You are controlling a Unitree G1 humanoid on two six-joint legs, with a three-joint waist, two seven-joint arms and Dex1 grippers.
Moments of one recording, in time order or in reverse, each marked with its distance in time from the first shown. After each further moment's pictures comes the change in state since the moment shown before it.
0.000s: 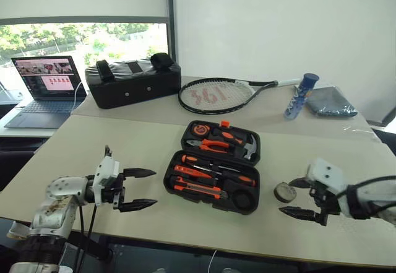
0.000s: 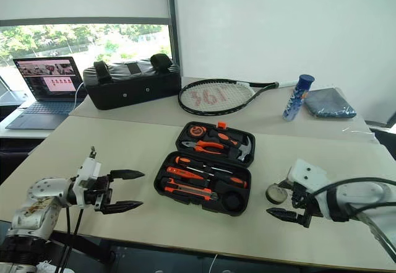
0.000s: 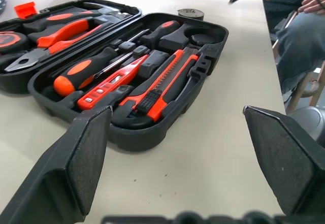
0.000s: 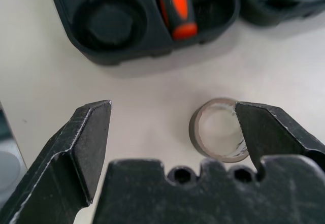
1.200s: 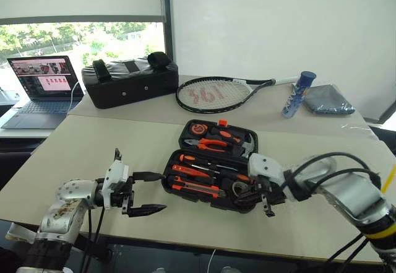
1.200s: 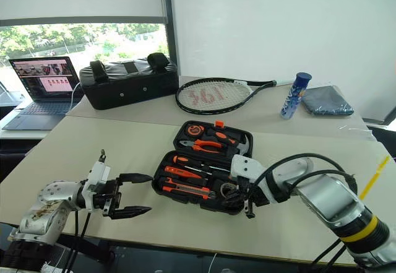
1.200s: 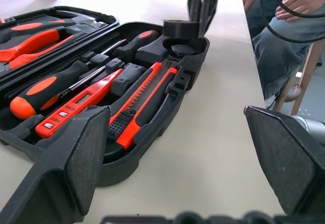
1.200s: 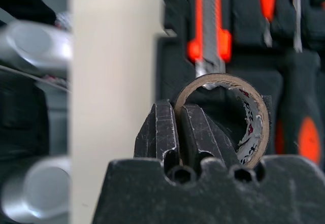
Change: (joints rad) left arm 0.024 -0.023 -0.049 -0.058 -0.019 0.018 0.029; right arm -0.495 0.251 0.407 -0.050 -0.086 0.196 0.213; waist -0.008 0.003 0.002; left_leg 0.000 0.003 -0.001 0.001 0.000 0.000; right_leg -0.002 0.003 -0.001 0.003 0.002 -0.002
